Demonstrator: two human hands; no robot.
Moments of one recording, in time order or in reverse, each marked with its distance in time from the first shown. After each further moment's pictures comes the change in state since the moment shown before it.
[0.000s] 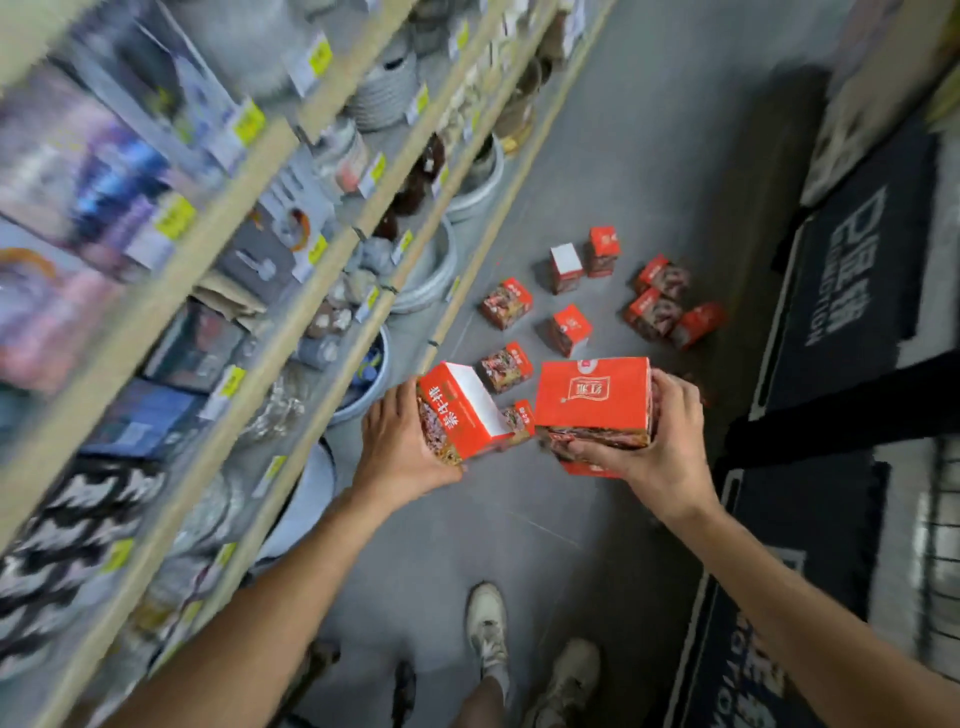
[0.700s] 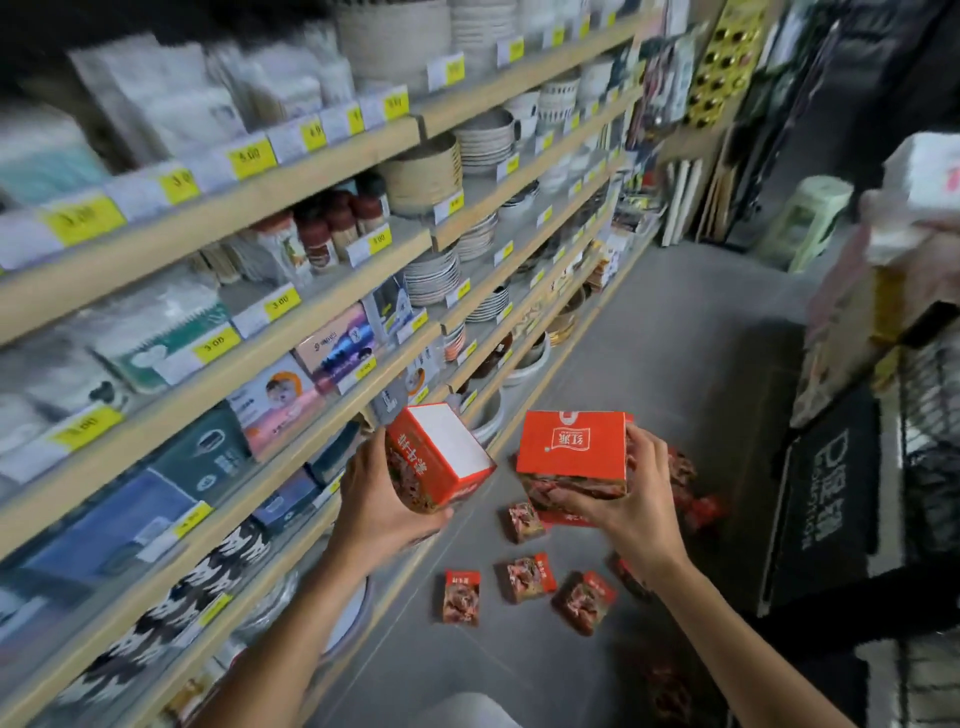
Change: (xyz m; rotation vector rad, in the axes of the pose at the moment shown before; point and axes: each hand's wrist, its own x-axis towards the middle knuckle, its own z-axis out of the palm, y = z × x) left_hand -0.093 -0.007 -0.218 -0.377 0.356 -0.033; right_hand 0.000 -0.219 -0.023 0.121 -0.011 -0.250
